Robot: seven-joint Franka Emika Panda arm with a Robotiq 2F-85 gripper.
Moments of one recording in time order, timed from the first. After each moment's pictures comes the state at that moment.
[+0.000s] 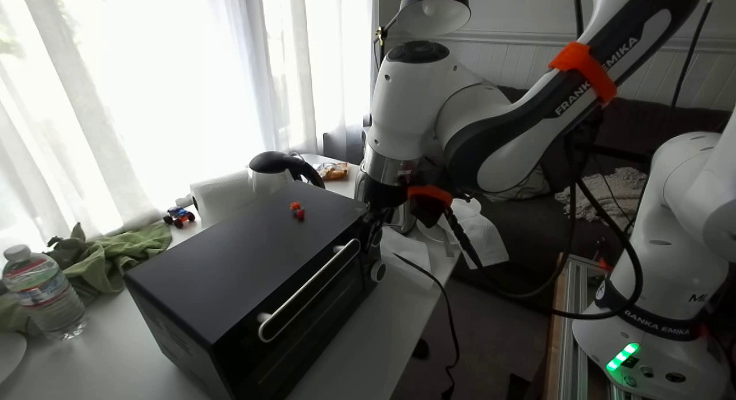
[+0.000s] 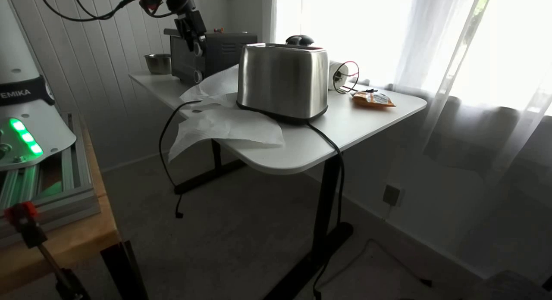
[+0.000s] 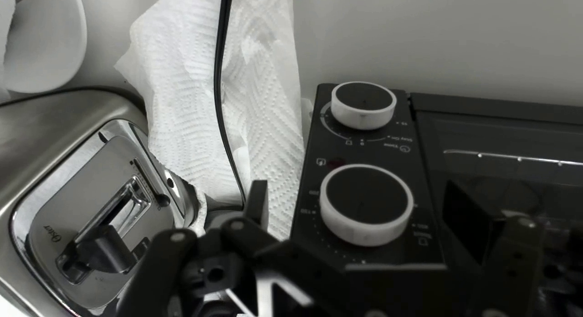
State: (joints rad) arm 0.08 -0.18 0.29 -2.61 -0.35 2.60 0.61
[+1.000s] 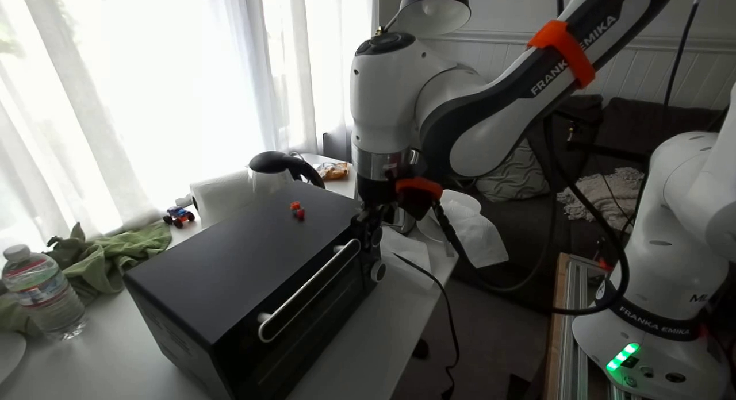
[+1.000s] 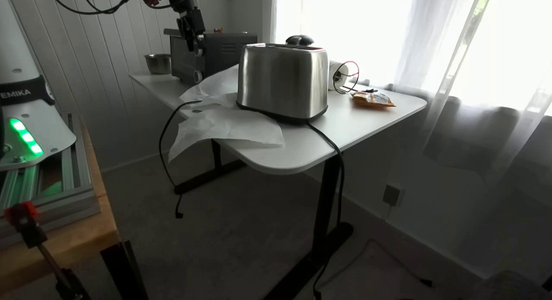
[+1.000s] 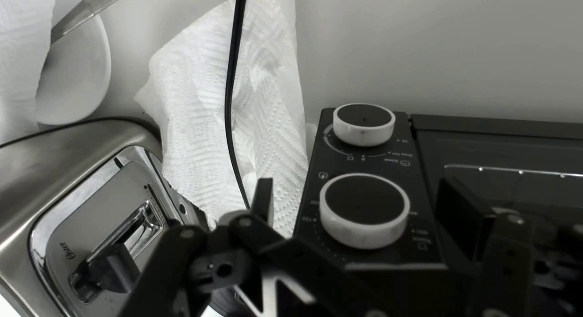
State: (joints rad) arm 0.10 -0.13 0.29 -2.51 -0.28 2.41 0.59
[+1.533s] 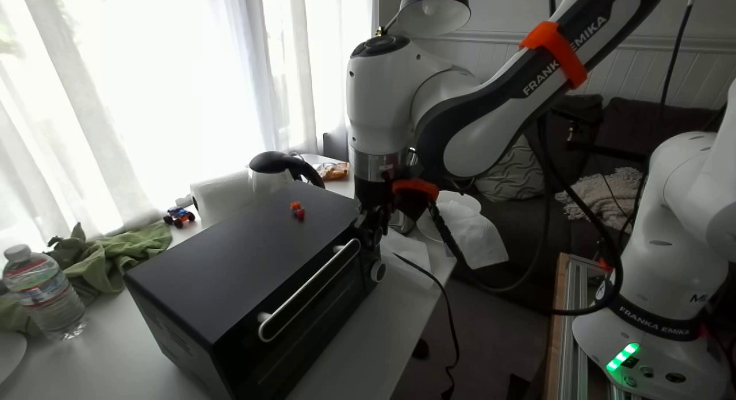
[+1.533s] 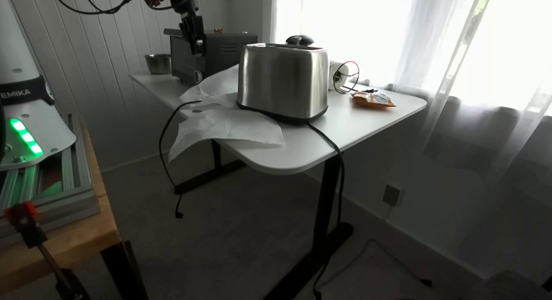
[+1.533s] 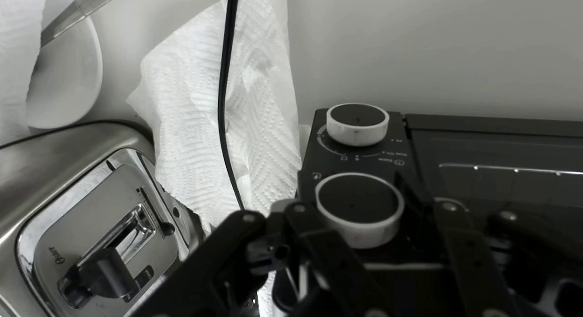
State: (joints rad) arm 0.11 -0.11 0.28 -2.50 -0.27 2.41 0.59
